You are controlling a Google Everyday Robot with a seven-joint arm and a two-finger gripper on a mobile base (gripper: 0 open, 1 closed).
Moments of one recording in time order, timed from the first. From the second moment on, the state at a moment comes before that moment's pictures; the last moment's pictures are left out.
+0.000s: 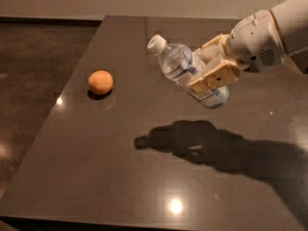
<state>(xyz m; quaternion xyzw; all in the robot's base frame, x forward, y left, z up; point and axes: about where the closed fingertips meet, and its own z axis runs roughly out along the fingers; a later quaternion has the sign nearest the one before) 0.478 -0.087 0.978 -0.61 0.66 0.25 0.37</state>
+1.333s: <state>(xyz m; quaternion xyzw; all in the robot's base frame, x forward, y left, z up) 0.460 -0.049 0.980 -0.47 0.60 0.38 0.52</state>
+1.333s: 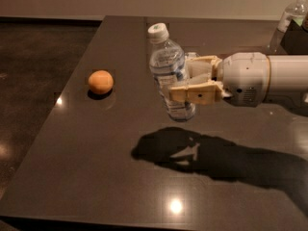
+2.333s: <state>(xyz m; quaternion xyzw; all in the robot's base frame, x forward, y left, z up) 0.462 -0.034 0.941 -0.44 0.56 0.46 0.52</state>
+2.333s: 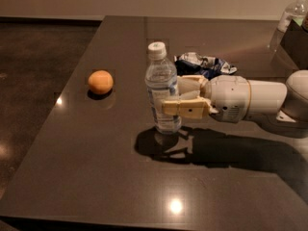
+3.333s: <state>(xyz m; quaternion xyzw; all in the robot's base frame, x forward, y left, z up) 0.460 -0.029 0.923 -0.42 0.55 0.48 0.54</state>
